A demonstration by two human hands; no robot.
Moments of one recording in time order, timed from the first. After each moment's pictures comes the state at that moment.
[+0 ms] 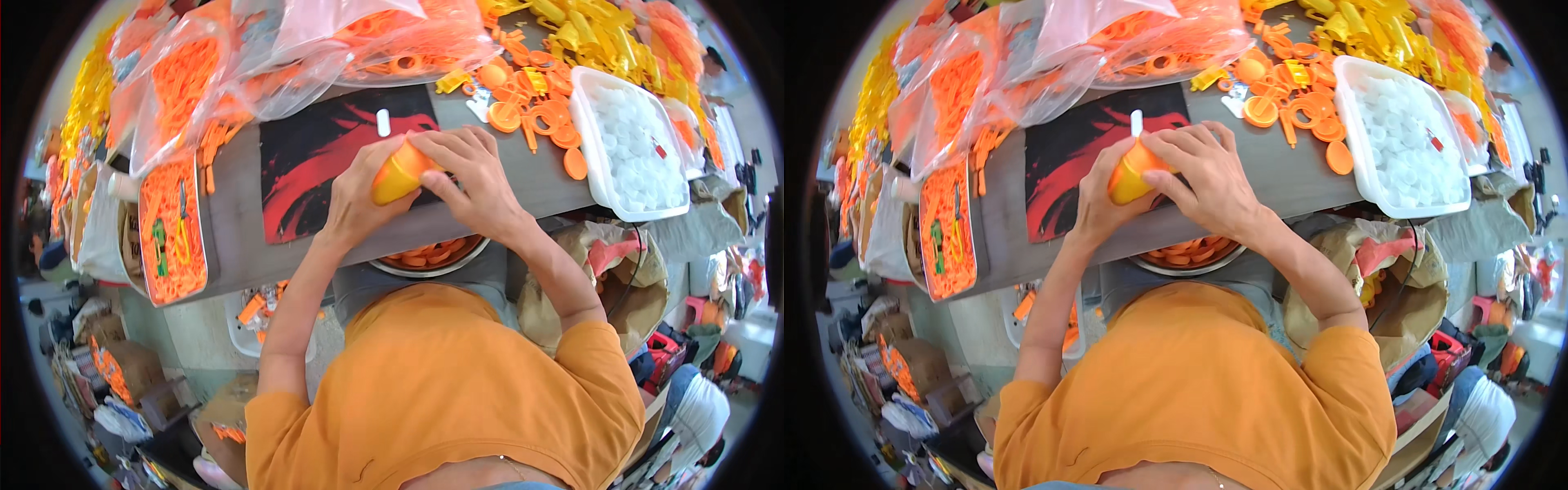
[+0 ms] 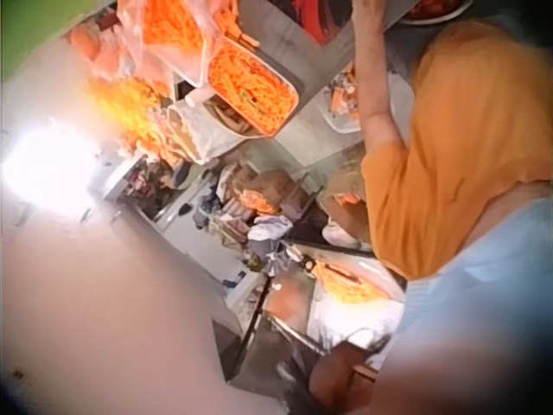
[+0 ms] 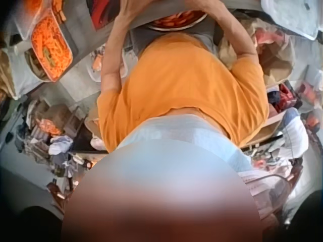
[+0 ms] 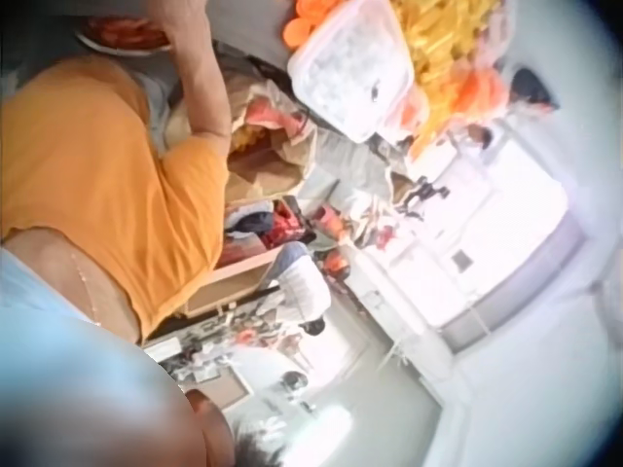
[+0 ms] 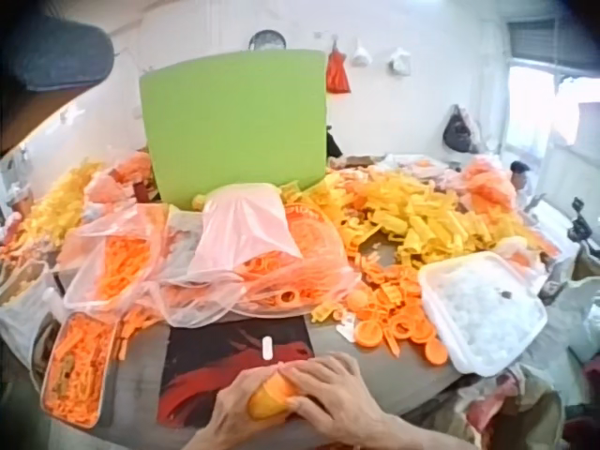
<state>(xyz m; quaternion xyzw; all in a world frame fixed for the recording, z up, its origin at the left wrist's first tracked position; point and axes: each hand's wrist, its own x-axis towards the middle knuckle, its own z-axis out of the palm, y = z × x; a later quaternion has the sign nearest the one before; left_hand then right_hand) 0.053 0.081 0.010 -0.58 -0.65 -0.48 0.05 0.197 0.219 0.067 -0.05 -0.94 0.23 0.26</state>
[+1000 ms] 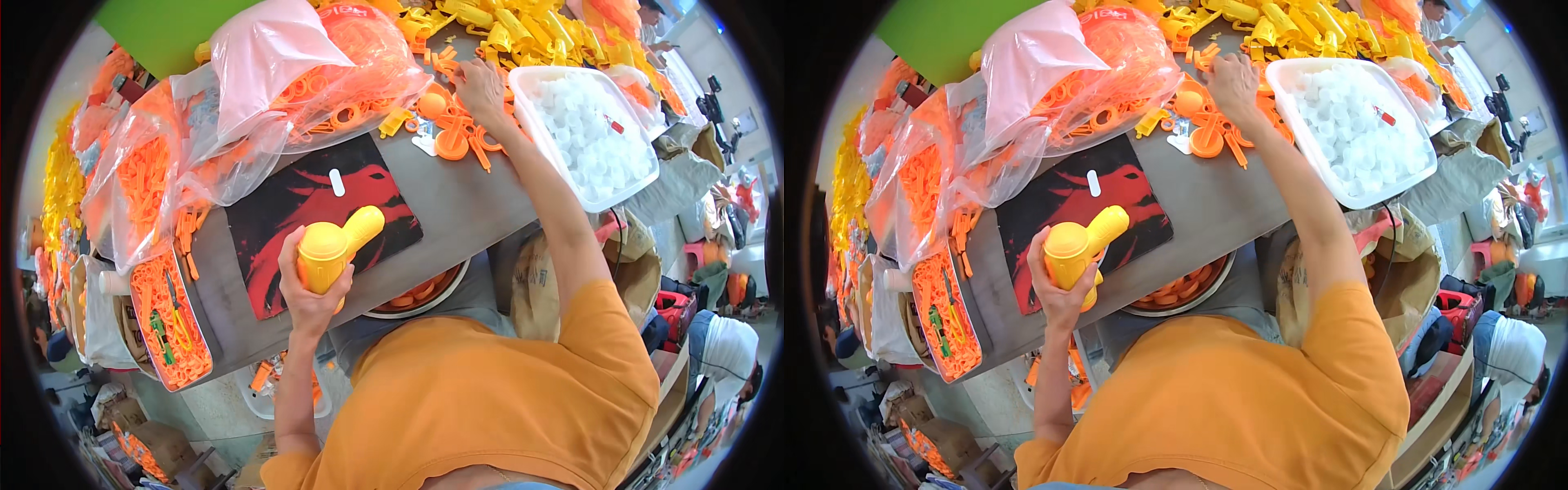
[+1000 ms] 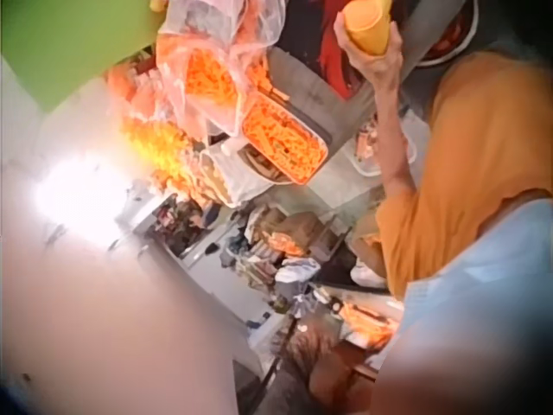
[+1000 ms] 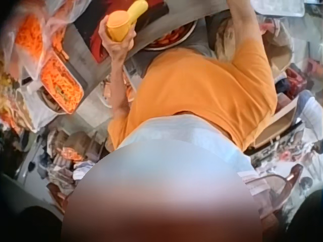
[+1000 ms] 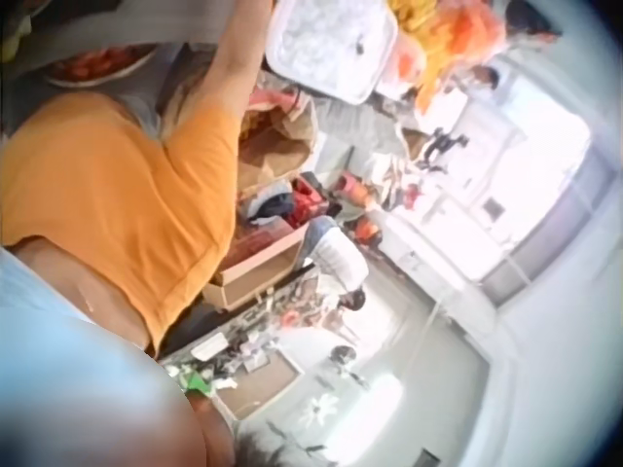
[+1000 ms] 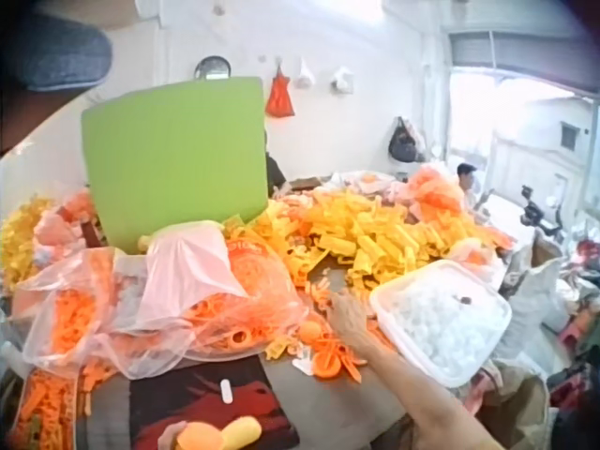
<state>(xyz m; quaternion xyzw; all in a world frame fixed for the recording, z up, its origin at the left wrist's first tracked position) 0.060 0.036 0.018 -0.46 -0.68 -0.57 -0.05 0.147 0.439 0.015 -0.39 -0.86 -0.01 0.32</state>
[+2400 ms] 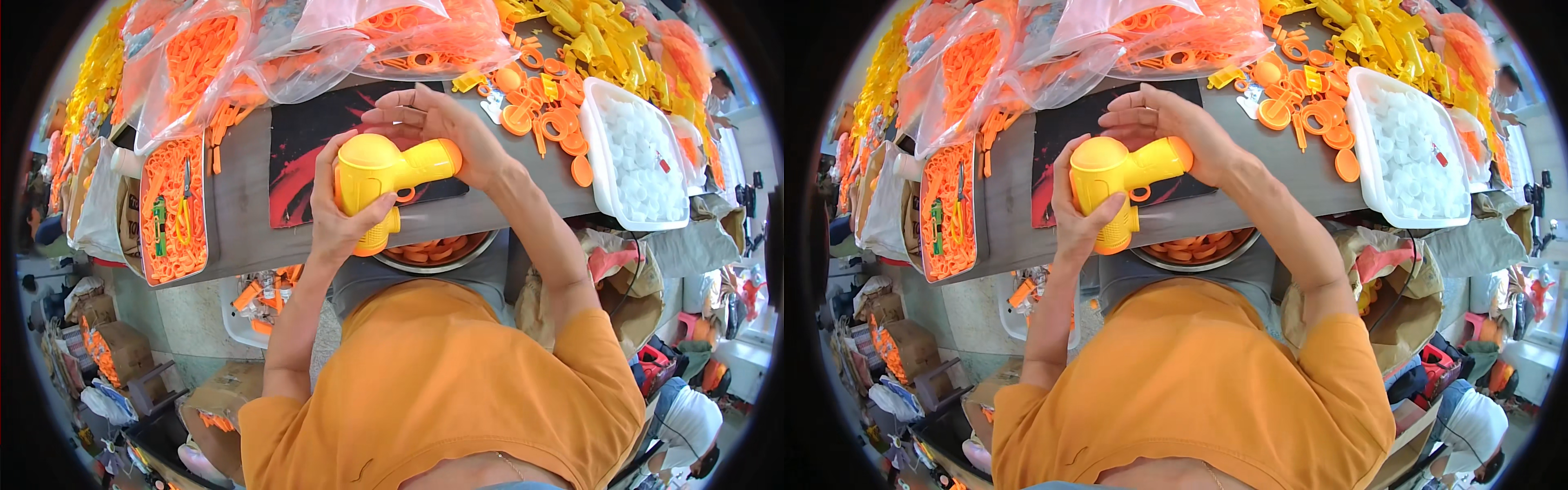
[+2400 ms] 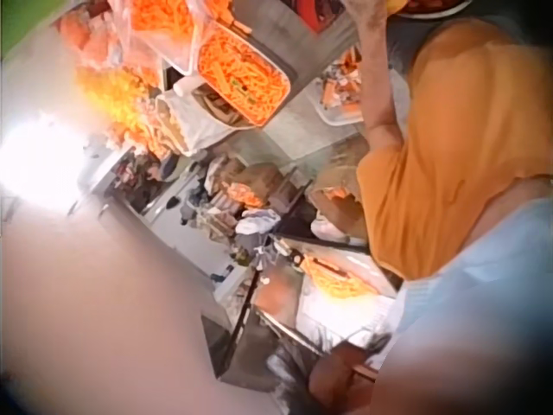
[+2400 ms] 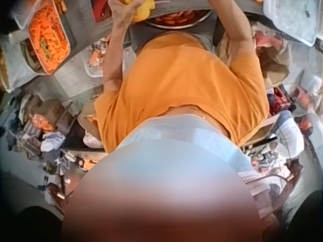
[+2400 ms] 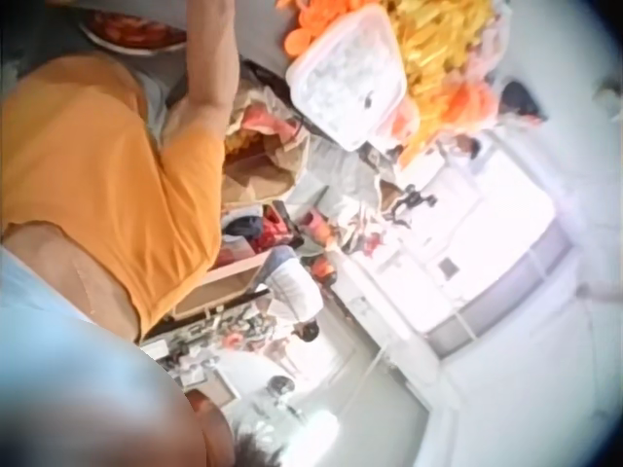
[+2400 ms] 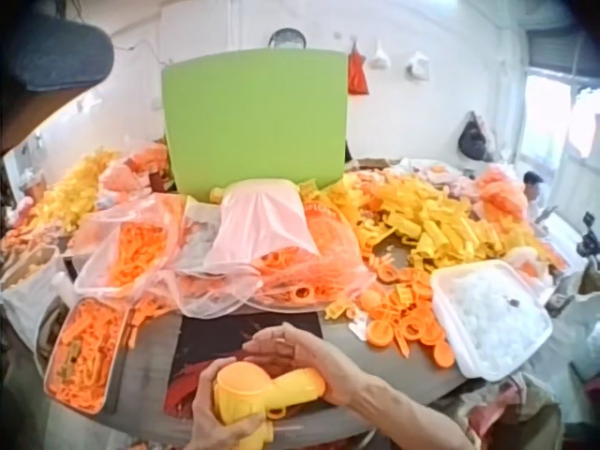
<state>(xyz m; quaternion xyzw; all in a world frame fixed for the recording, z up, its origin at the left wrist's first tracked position) 0.075 0.030 0.042 -0.35 -0.59 -0.71 -0.18 0.131 0.221 0.072 -0.02 -0.48 0.88 -0.02</state>
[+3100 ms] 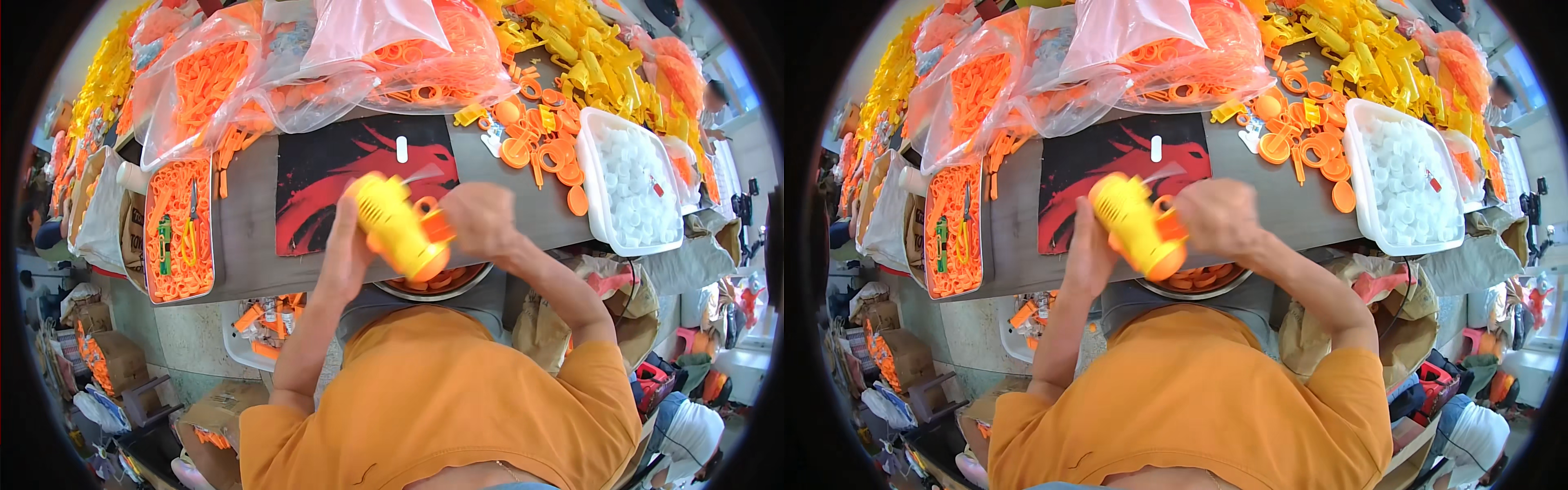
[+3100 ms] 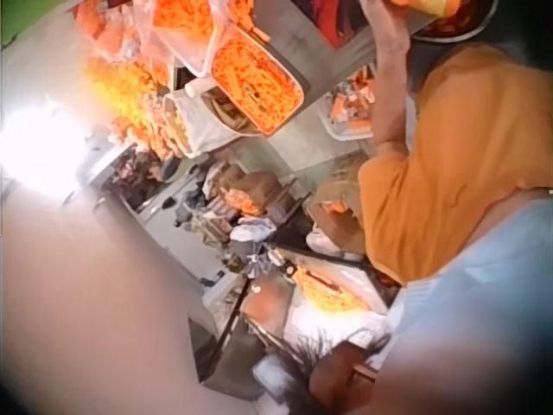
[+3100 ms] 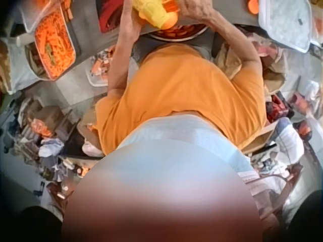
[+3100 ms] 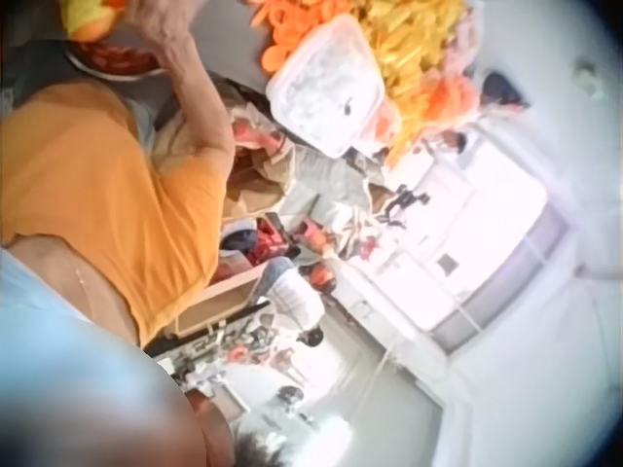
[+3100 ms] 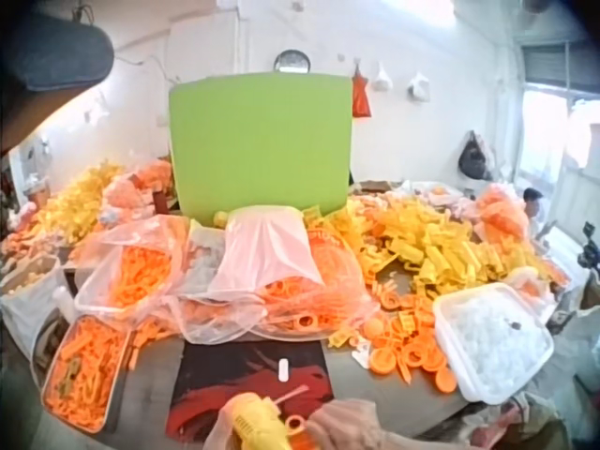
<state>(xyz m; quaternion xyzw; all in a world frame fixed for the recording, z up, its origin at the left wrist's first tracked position) 0.082 0.034 0.032 -0.12 -0.50 -0.81 -0.27 0.190 0.217 0.040 -0.01 -0.93 0.23 0.27</state>
